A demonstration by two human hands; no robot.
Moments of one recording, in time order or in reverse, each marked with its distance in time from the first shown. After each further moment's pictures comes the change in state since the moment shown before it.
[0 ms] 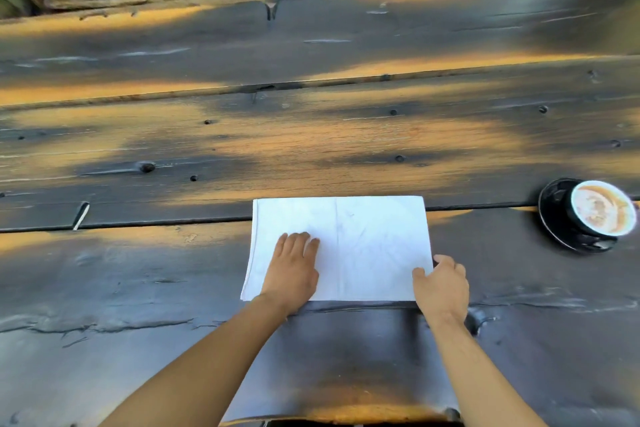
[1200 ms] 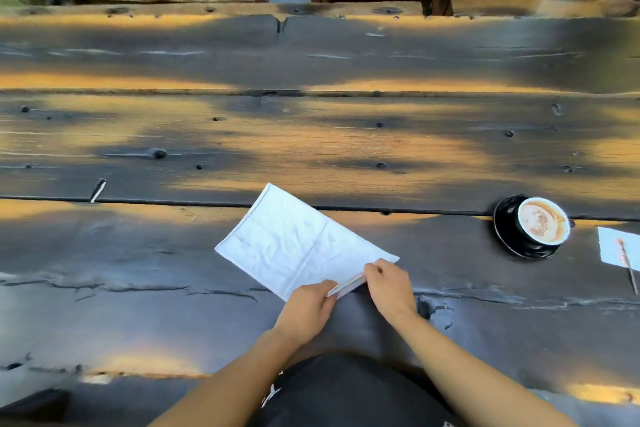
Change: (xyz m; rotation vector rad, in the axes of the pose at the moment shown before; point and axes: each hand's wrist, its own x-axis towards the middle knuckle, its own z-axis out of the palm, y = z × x) left_hand -0.077 0.106 -0.034 -0.695 -0.087 -0.121; right_hand -0.049 -0.017 -0.043 0.133 -0.390 -0.226
